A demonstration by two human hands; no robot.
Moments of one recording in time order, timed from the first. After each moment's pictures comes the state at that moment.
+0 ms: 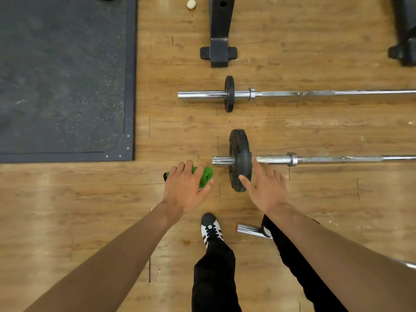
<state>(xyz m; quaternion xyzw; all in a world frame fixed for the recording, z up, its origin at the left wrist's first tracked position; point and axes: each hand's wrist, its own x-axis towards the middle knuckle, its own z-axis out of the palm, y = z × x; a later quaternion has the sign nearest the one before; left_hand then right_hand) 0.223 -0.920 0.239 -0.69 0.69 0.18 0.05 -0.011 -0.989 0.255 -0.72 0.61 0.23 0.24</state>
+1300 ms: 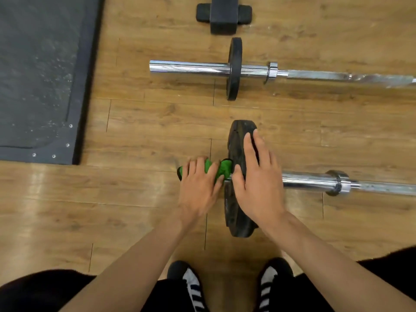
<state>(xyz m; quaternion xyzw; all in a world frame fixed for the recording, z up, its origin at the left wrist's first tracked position) 0.123 -1.009 -0.113 -0.75 0.64 0.16 -0.06 -0.022 -1.075 -0.019 -0.81 0.55 -0.06 0.18</state>
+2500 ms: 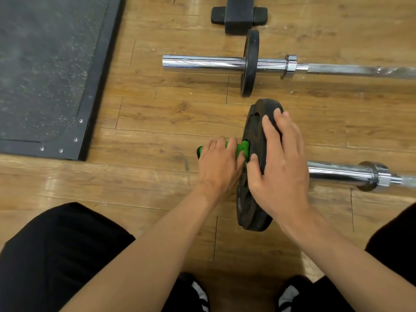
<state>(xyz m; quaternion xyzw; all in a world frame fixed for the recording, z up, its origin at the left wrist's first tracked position) 0.112 -1.058 -0.121 -0.77 0.62 0.15 -0.06 -0.019 -1.071 -0.045 -0.82 0.50 -0.24 0.13</state>
